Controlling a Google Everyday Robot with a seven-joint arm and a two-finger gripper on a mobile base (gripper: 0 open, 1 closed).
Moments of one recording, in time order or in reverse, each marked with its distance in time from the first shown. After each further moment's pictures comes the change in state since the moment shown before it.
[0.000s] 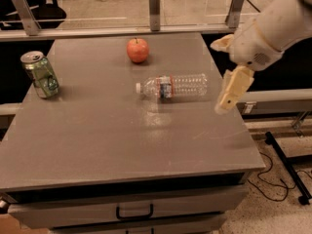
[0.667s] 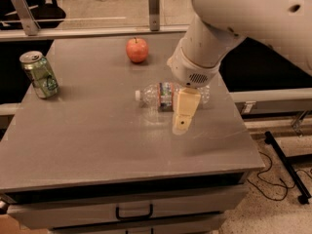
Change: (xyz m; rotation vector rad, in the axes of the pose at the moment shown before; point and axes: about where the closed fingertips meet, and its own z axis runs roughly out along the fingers) arm -0.063 0.041 0.067 -0.040 0.212 -0.129
